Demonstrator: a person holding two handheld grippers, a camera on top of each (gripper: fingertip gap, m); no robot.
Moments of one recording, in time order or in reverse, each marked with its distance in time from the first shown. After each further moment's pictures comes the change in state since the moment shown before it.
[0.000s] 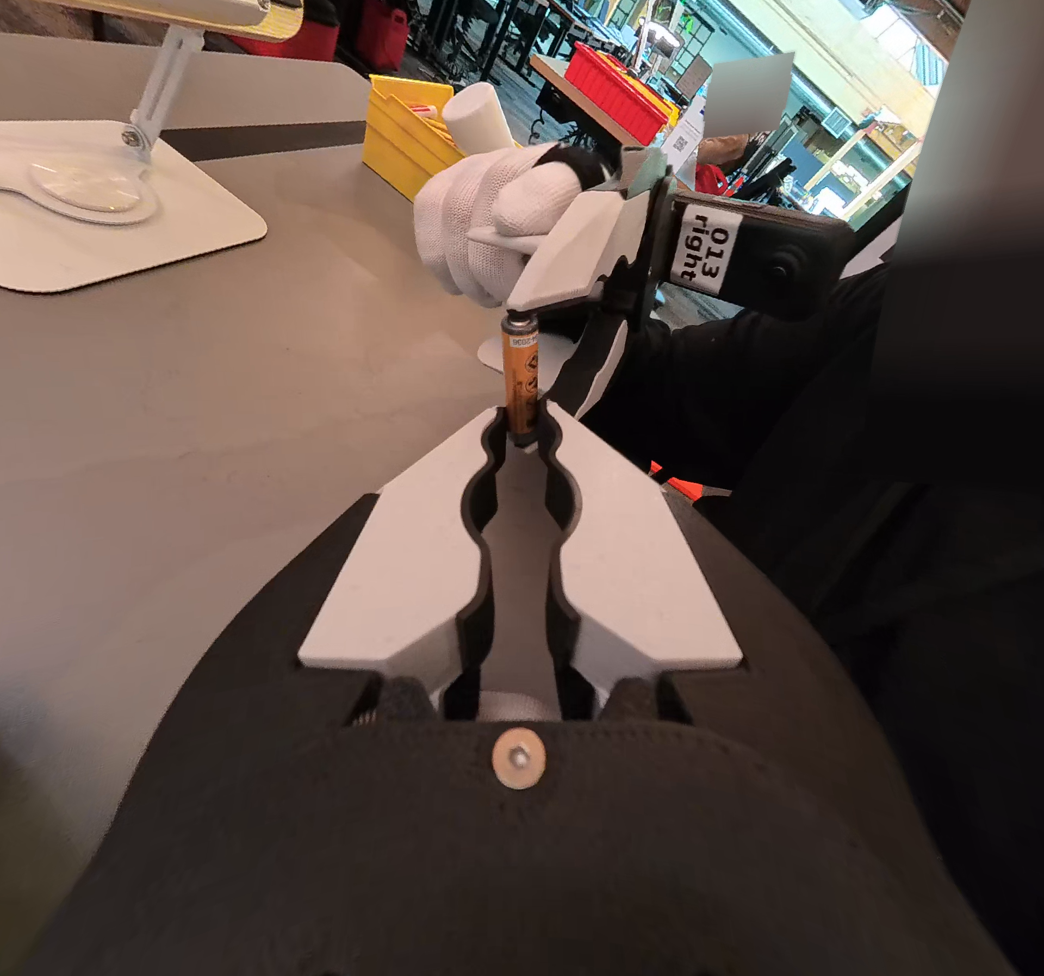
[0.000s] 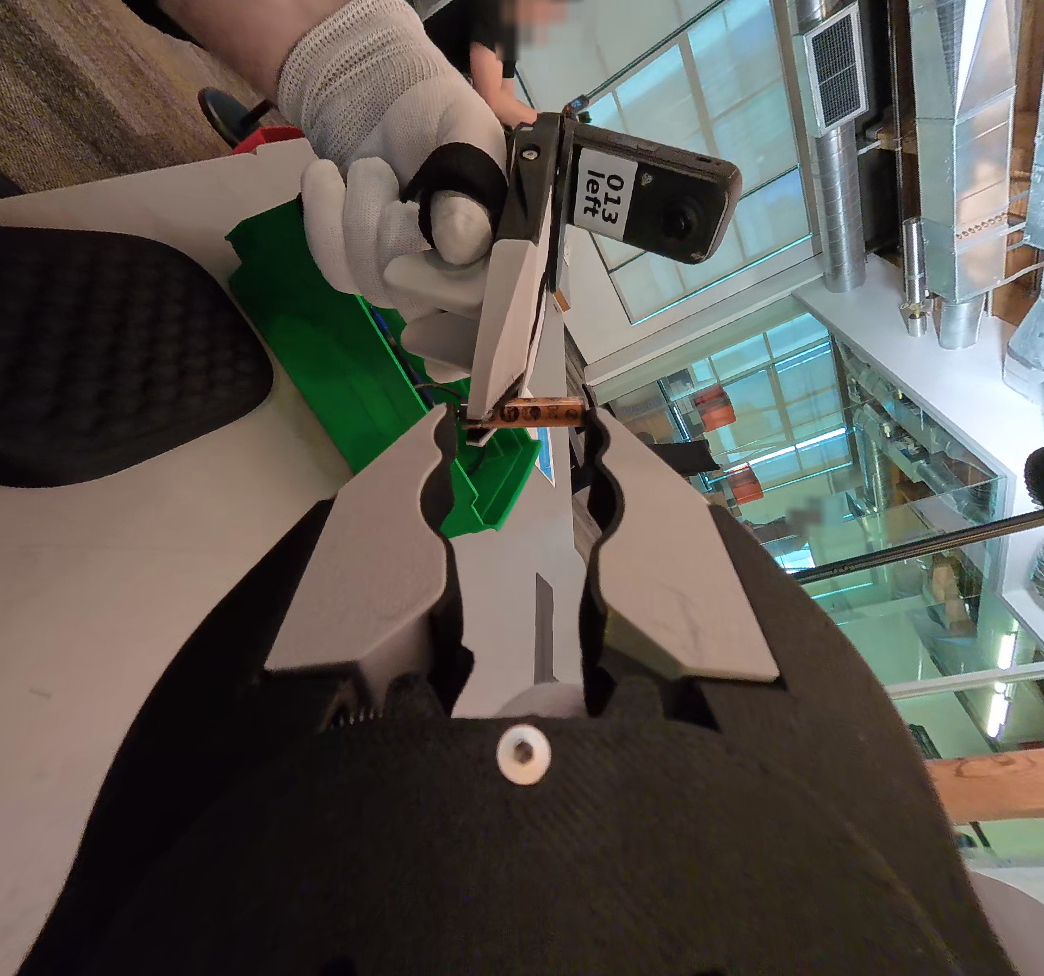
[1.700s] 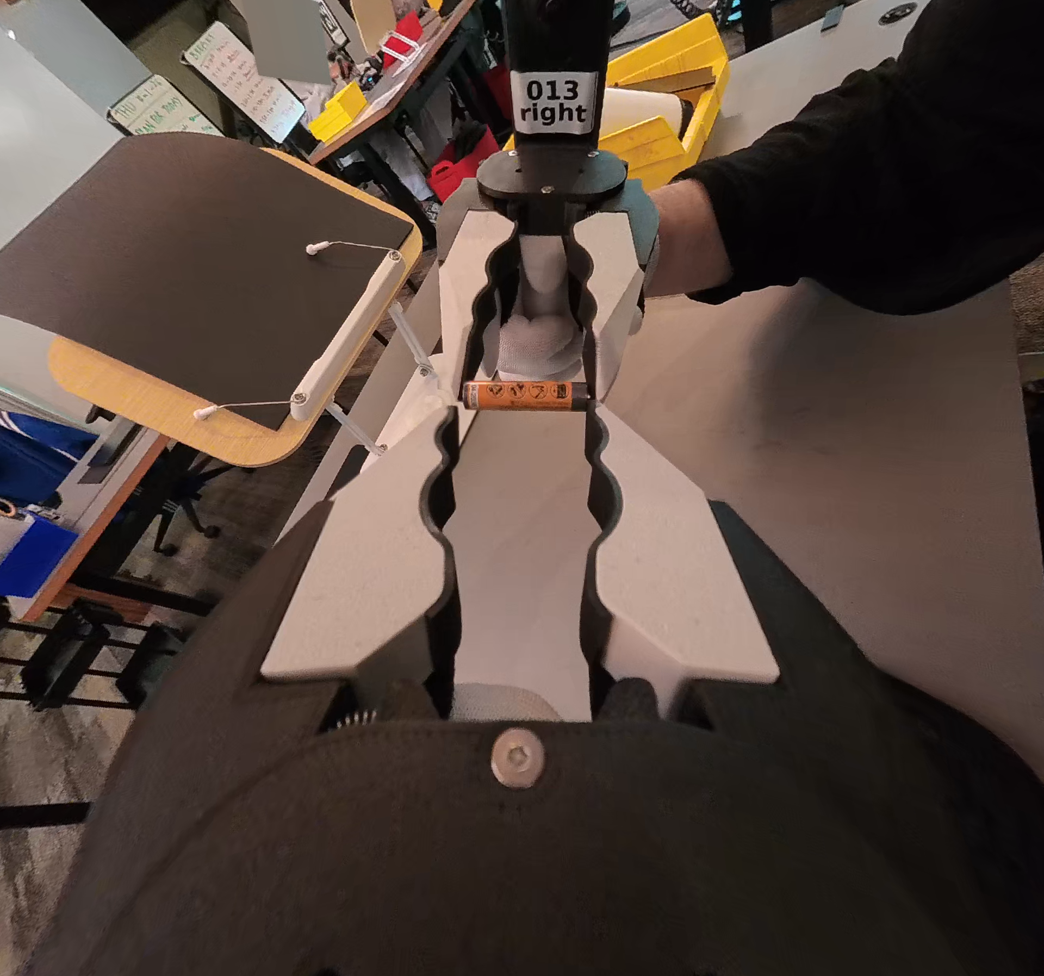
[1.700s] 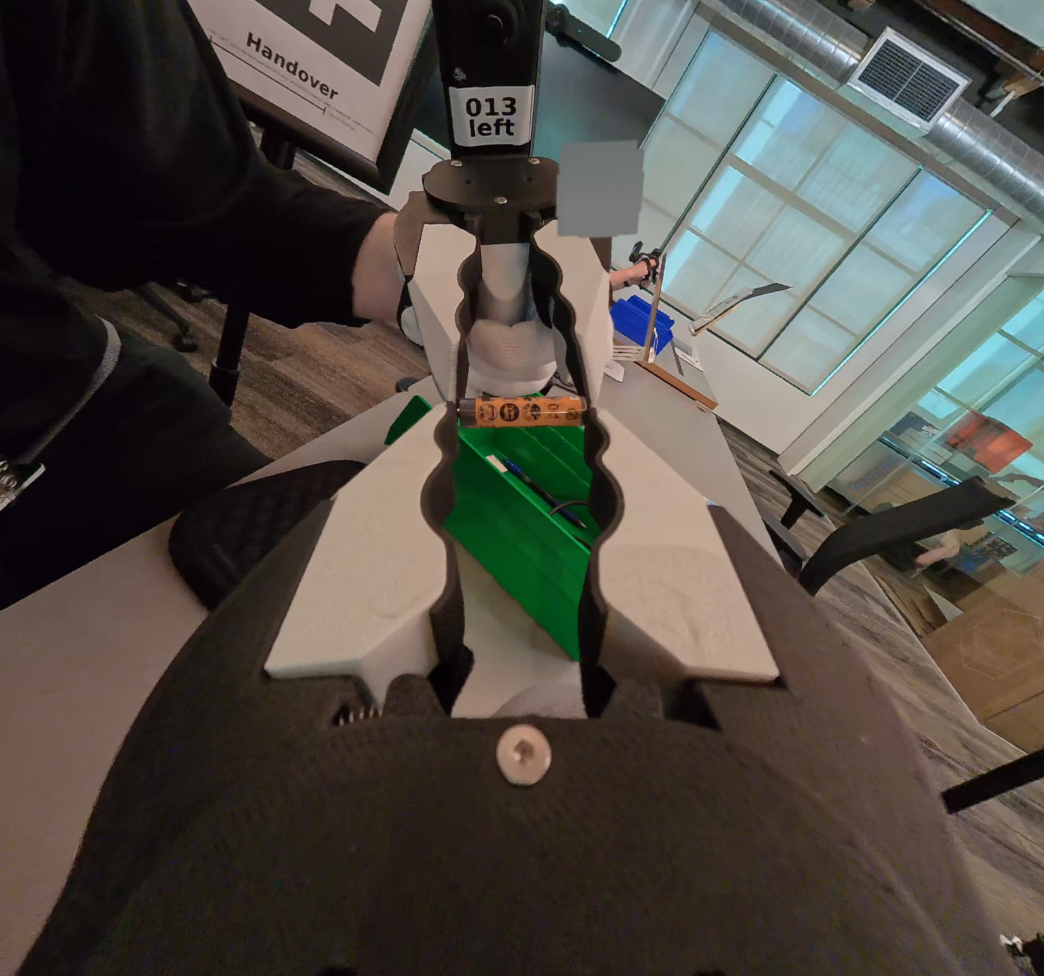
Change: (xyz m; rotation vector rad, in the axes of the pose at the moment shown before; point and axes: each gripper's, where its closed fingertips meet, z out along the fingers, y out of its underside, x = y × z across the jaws) left arm 0.016 -0.024 0.000 -0.079 -0.369 0.993; right arm 0.009 -0.013 -0.022 0.339 -0.173 0.518
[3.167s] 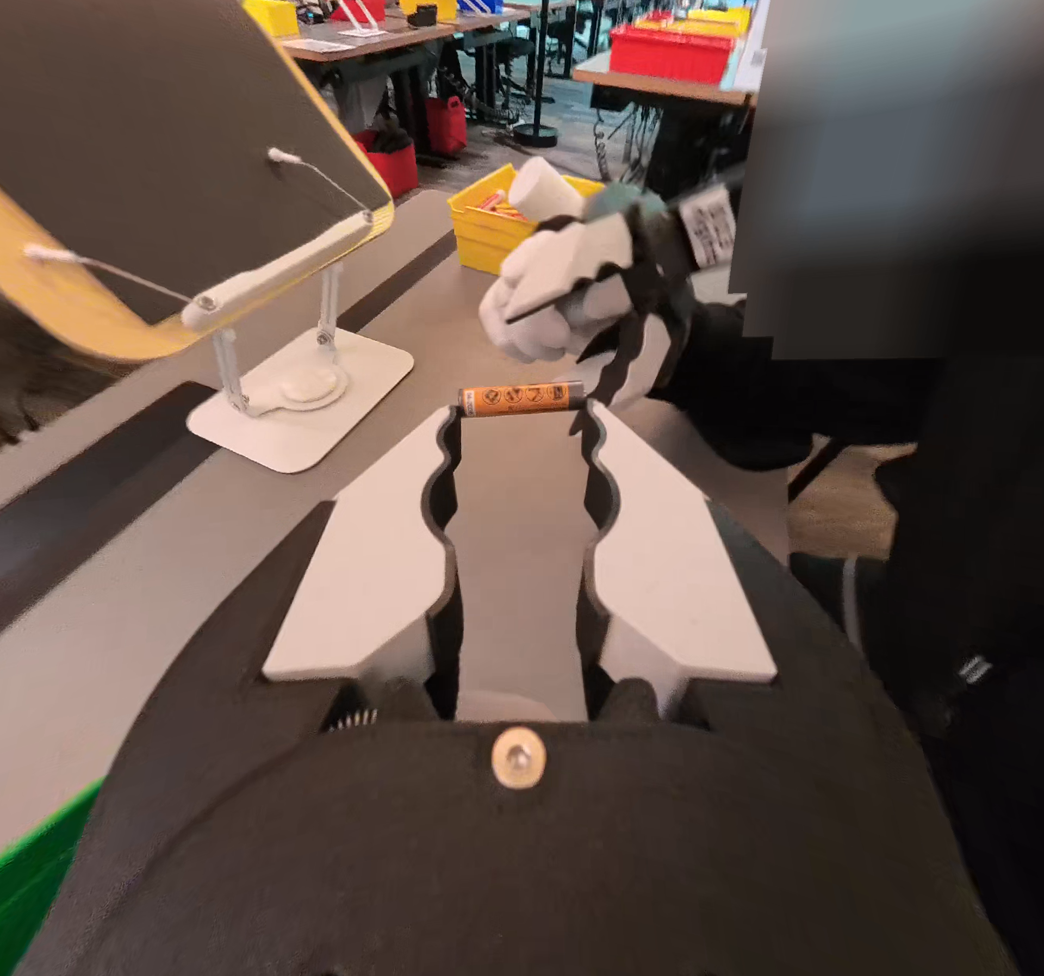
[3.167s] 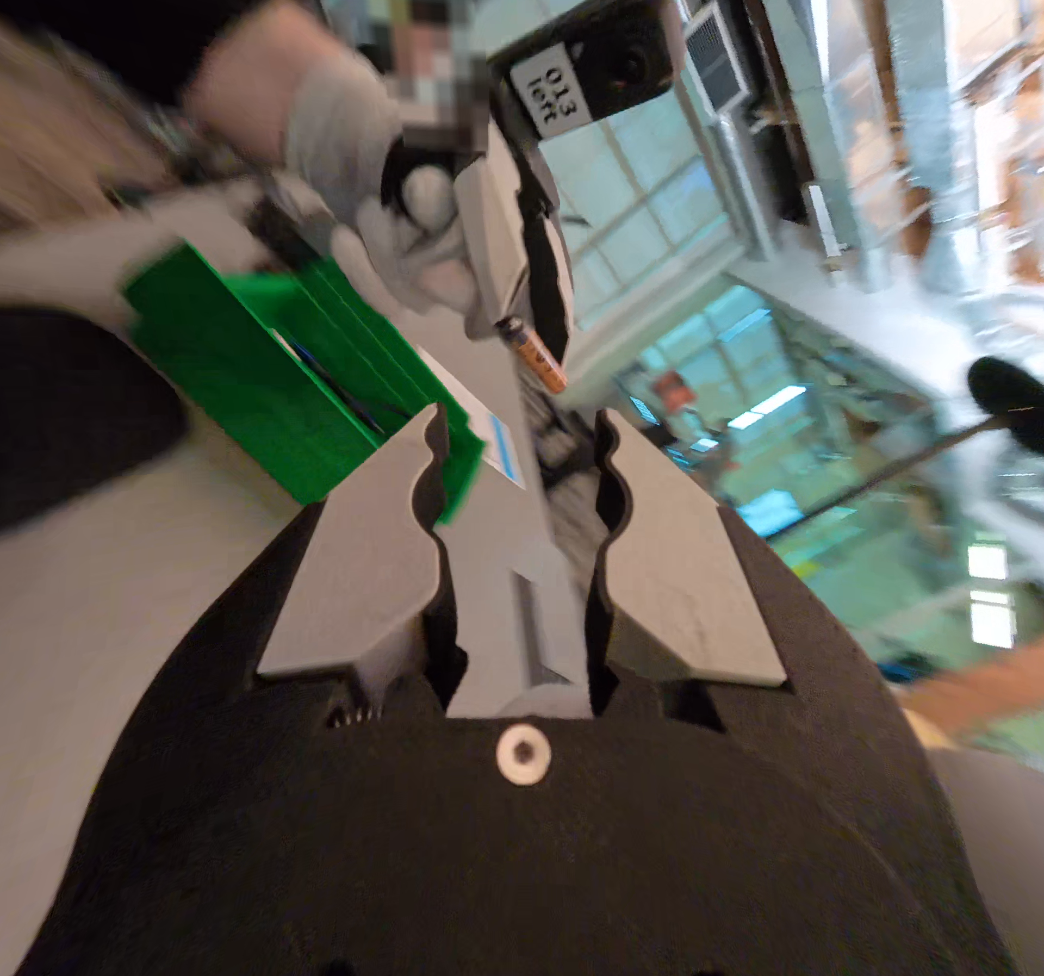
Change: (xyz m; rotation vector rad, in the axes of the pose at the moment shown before) left arm -0.053 0.005 -0.007 0.104 0.199 -0.548; right arm 0.044 0.011 -0.010 -0.248 0.340 -0.416
